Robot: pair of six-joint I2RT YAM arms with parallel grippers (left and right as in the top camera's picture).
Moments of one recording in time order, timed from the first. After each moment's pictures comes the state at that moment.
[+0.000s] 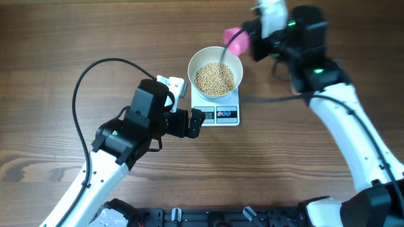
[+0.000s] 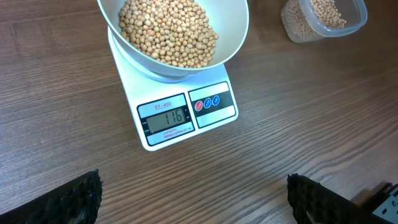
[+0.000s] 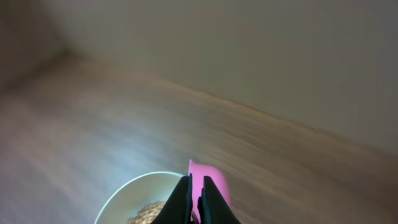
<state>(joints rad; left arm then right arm) -0.48 1.14 0.95 -0.67 0.22 -0.29 0.22 1.53 1.32 -0.21 -0.34 -0.01</state>
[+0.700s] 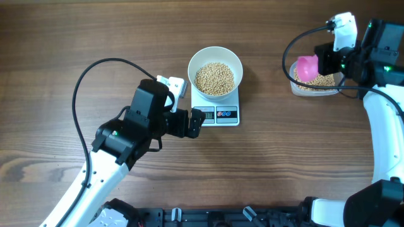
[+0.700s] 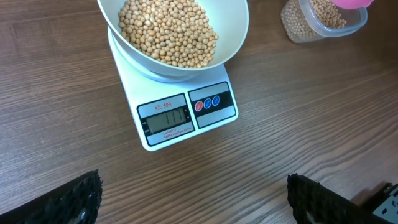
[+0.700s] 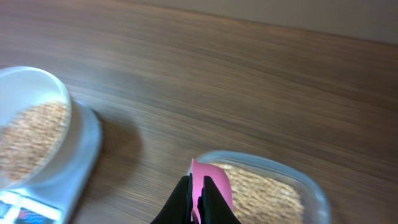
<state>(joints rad) -0.48 1.14 0.95 -0.67 0.22 -0.29 -0.20 1.52 1.32 -0.61 -0.35 -0.34</state>
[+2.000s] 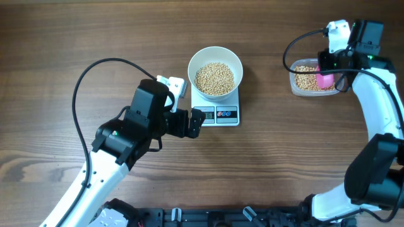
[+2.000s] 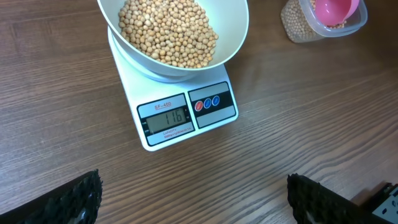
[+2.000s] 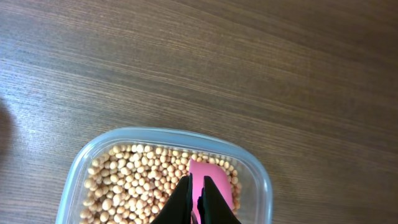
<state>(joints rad) -0.48 1.14 0.95 -0.67 0.22 -0.29 -0.20 1.74 1.32 -0.52 -0.07 -0.38</state>
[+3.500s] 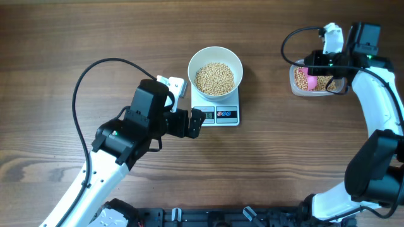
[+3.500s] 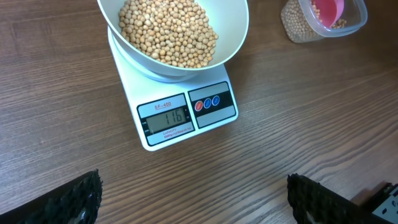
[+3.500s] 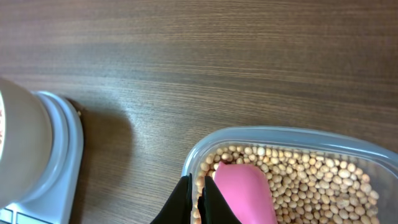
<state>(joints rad) -0.48 1.14 0.95 -0.67 0.22 -0.29 -0.21 1.75 1.32 -0.58 -0.40 -0.15</state>
